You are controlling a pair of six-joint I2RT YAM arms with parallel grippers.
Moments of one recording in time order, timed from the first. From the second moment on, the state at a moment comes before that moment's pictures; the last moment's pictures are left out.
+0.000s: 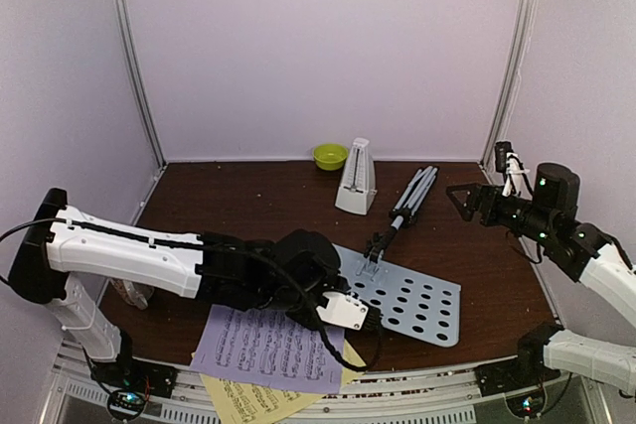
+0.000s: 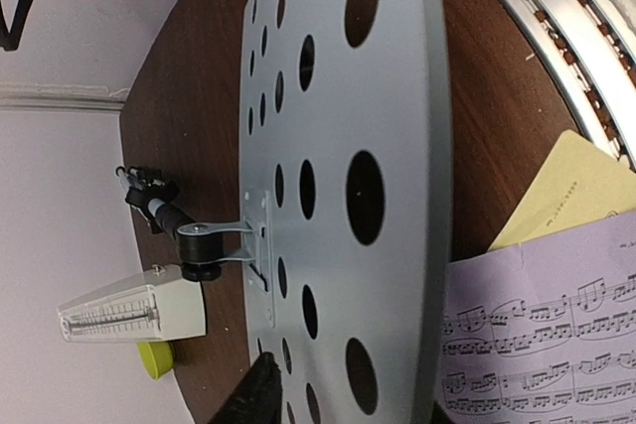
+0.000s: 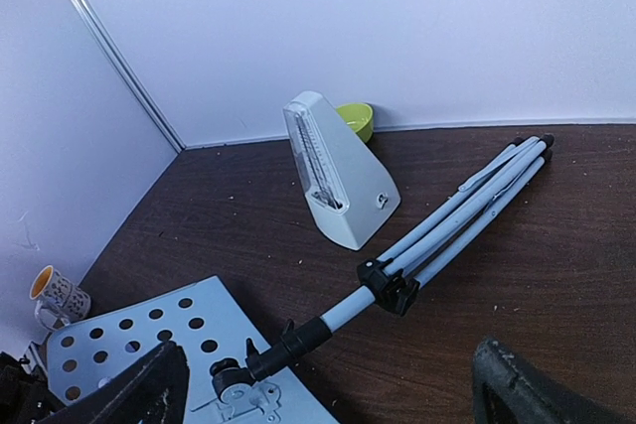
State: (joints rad) left arm -1.36 1.64 1.19 -0.35 -0.26 0.89; right arm 0.34 0.76 0.65 -0.14 -0.19 0.35
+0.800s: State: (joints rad) left arm -1.35 1.24 1.05 -0.47 -0.34 1.11; right arm 0.34 0.76 0.48 0.18 -0.17 0.04
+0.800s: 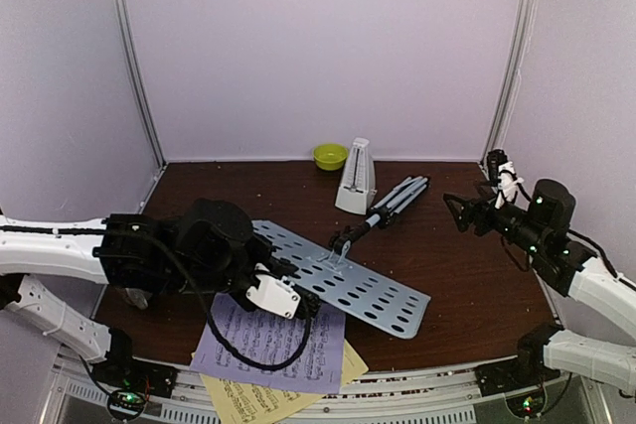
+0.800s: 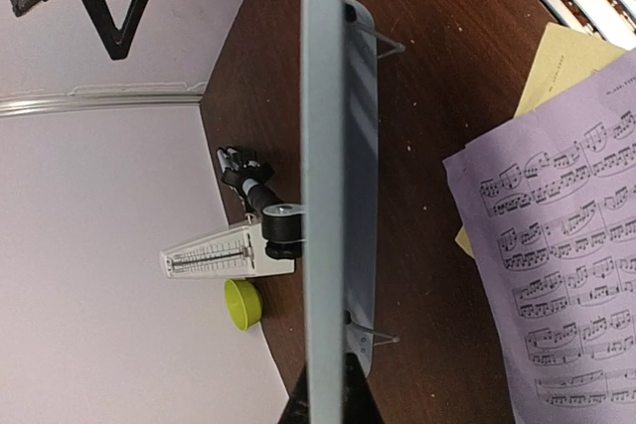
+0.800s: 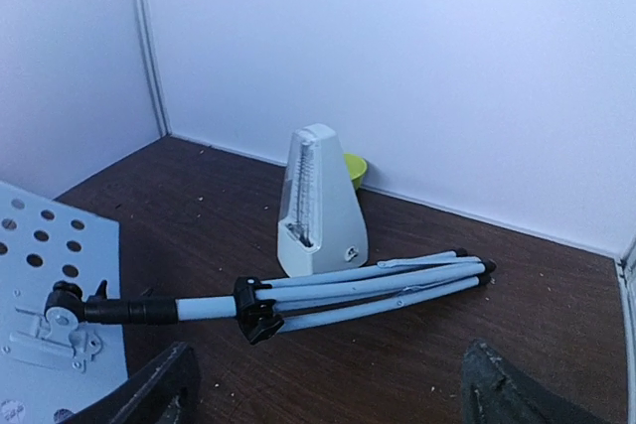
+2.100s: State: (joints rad) left arm -1.35 1.13 1.19 -0.80 -0.25 1.20; right arm 0.87 1.48 0.93 -0.06 -0.02 -0.85
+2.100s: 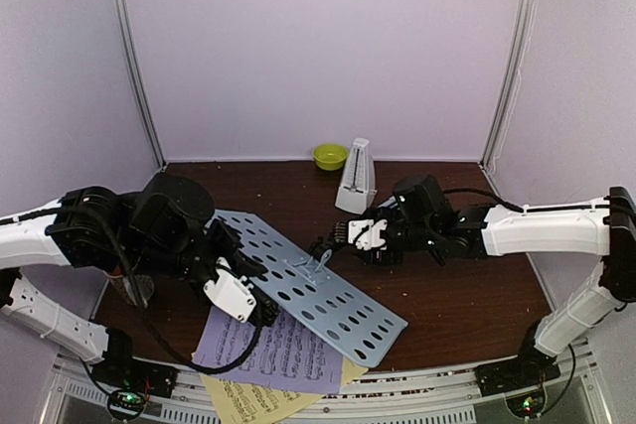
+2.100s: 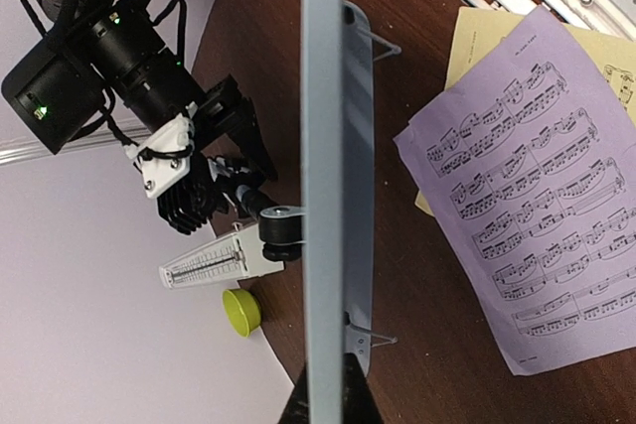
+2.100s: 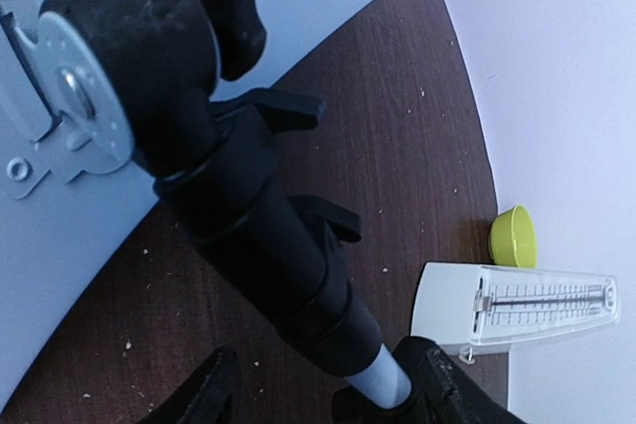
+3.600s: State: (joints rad) left arm -1.33 0.71 1.09 -0.21 -0.49 1.00; right arm 0.83 1.46 0.93 0.16 -0.08 -0.91
